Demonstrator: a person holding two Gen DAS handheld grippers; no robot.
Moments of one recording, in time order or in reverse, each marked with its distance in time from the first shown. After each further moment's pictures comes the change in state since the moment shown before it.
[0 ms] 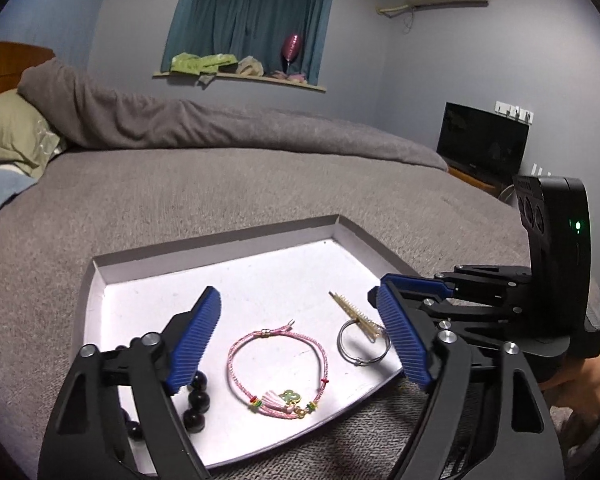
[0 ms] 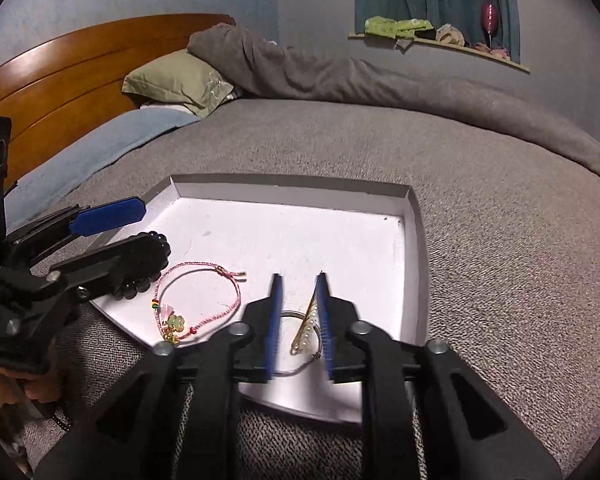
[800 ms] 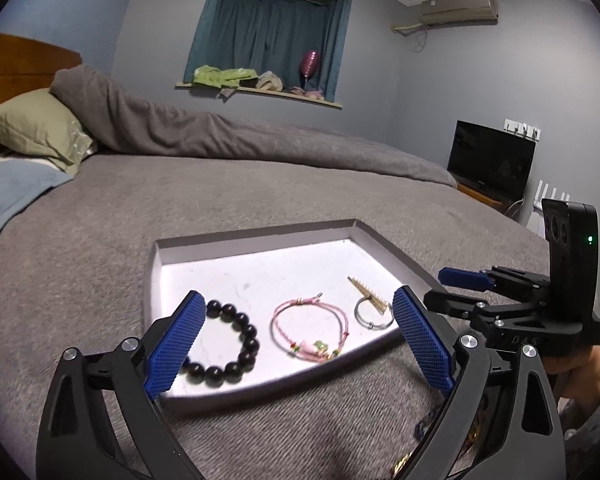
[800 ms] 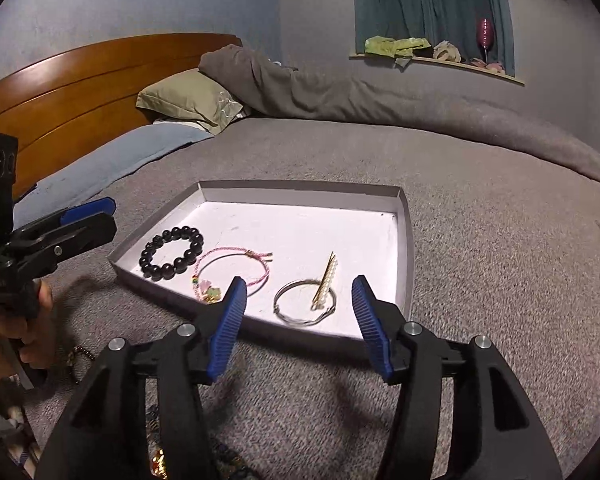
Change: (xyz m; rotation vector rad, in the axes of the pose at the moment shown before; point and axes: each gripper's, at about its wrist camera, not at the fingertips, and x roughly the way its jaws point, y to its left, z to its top) left arm -0.067 0.014 -0.022 -0.029 -0.051 0.057; right arm -0.053 0.016 -0.028 0.001 -0.071 0.011
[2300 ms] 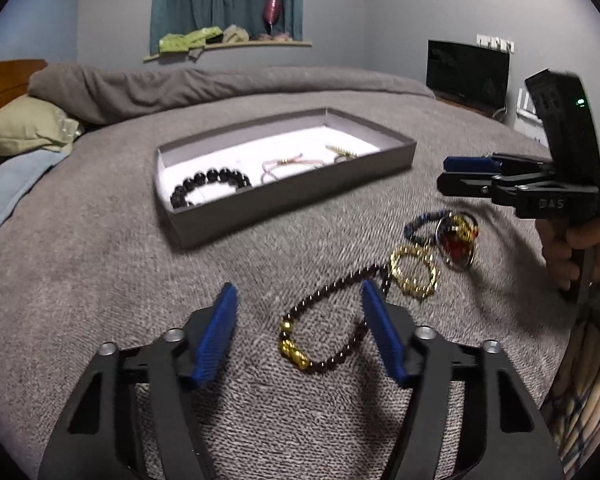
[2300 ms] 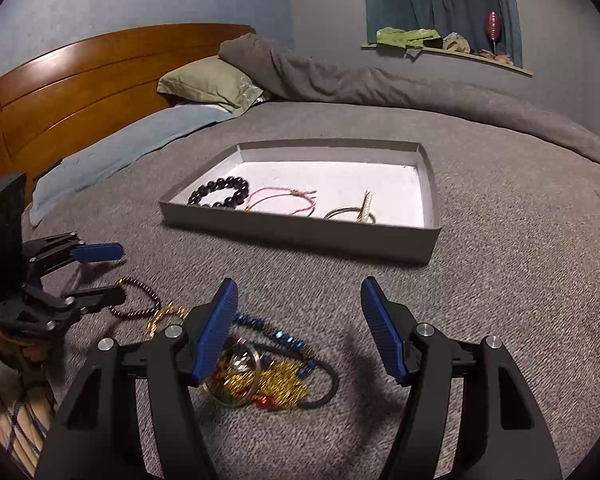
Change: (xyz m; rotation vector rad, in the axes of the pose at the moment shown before) left arm -0.051 -0.011 -0.093 0.185 0.234 -0.005; right arm -0.040 0.035 -0.058 -0.008 0.035 0.047
